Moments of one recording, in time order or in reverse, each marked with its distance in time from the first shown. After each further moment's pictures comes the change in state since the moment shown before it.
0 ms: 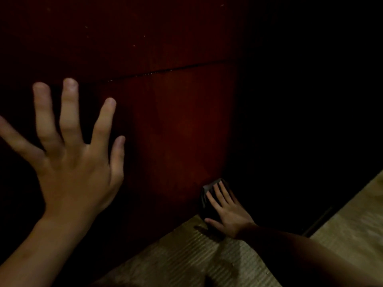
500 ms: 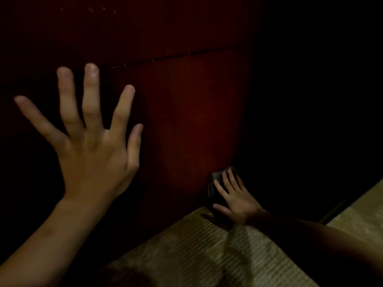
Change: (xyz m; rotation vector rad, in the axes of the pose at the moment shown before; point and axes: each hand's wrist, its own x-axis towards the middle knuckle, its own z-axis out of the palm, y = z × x) left_hand 0.001 0.006 -0.008 0.038 0.005 0.010; right_hand 0.012 0.003 -0.010 0.009 -0.034 -0.058
